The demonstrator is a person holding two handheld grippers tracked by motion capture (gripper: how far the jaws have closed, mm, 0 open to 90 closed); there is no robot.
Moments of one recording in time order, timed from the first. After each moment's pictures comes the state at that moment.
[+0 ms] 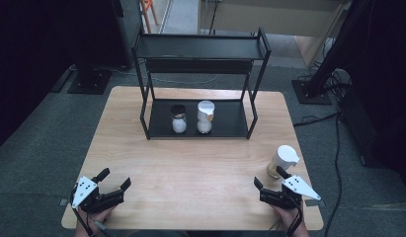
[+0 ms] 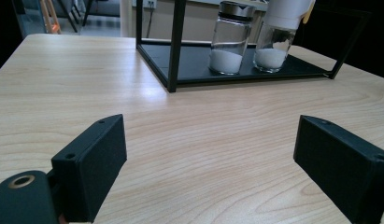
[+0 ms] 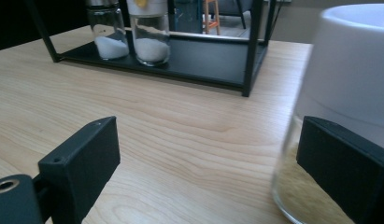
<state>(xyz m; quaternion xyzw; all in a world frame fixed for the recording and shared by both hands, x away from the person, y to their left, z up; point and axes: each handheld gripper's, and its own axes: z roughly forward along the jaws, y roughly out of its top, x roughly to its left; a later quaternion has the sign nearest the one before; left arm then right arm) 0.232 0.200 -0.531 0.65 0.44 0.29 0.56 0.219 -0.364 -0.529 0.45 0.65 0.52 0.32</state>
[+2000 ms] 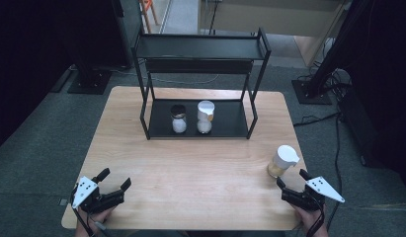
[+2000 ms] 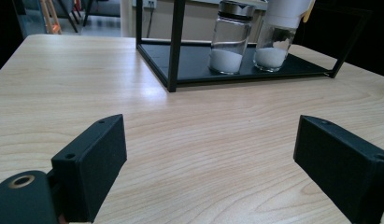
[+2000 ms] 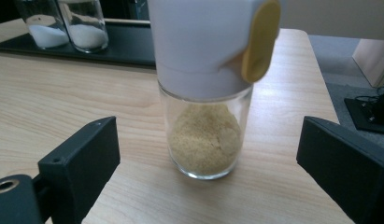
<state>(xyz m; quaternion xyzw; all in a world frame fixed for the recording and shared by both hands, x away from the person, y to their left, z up) 0.232 0.199 -0.531 0.65 0.43 0.29 0.55 0.213 -0.423 -0.533 0.50 0.63 0.49 0.34</state>
